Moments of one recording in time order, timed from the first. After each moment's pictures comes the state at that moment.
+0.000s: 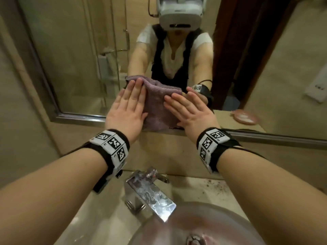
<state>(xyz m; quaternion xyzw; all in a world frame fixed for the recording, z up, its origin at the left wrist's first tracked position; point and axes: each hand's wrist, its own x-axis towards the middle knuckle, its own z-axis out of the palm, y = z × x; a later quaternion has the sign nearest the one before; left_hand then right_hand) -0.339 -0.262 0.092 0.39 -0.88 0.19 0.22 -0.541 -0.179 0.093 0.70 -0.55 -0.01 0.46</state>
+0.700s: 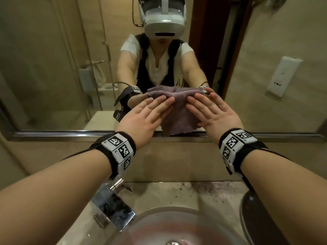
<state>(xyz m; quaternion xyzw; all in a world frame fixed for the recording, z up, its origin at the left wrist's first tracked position) -0.443 -0.212 0.111 0.10 -0.90 0.34 0.25 -0.677 -0.086 0.105 0.64 -0.61 -0.01 0.47</state>
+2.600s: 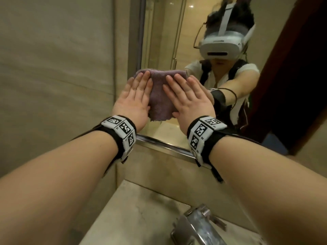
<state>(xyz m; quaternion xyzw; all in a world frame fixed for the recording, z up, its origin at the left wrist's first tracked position) -0.197 -0.336 0.175 0.54 -0.79 0.26 0.13 -0.348 -0.280 0.201 0.69 -0.59 -0.08 0.42</state>
